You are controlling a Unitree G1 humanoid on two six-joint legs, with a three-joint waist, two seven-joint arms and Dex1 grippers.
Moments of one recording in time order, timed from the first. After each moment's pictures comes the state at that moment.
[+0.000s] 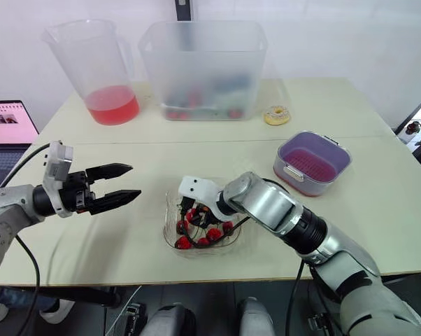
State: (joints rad) left arm -0.24 0.81 0.29 -0.28 -0.81 0.65 -1.00; right arm -0.90 -0.56 0.63 -0.29 0.28 1.16 0.79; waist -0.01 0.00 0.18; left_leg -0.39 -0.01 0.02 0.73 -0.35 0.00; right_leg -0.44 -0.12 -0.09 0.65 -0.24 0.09
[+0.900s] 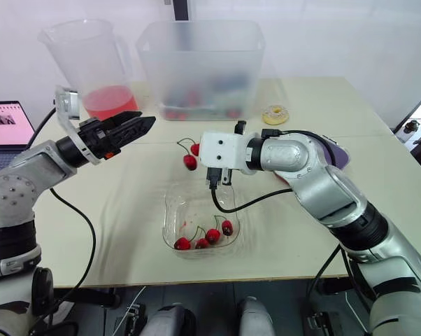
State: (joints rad) left arm -0.65 0.58 0.31 -0.17 -1.05 0.91 -0.55; right arm -0.89 -0.77 0.43 -0.31 -0.07 0.35 0.79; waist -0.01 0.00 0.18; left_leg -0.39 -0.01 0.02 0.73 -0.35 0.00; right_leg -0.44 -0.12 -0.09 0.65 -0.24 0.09
